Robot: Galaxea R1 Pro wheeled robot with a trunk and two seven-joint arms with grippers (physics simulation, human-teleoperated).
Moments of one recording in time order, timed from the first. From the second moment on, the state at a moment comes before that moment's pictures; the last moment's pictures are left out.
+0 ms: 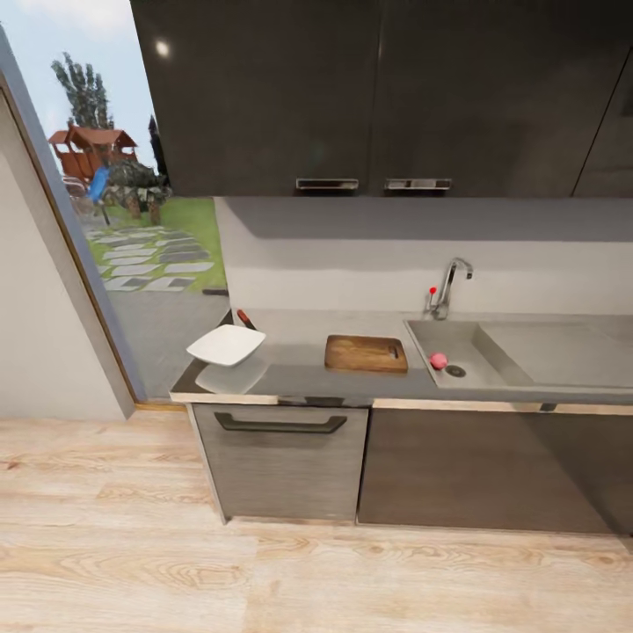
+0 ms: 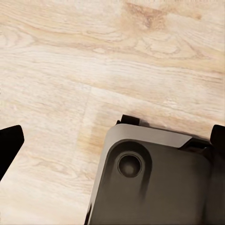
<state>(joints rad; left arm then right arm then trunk) 0.05 0.00 0.00 -0.44 0.18 -0.11 0.17 -0.28 -0.01 -0.17 -0.02 0.18 -0.81 -0.09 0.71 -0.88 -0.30</state>
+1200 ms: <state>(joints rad) 0.05 0.00 0.00 -0.43 0.18 -0.11 0.17 -0.28 0.02 -0.17 -0.02 0.18 -0.81 -0.09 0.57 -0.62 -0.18</state>
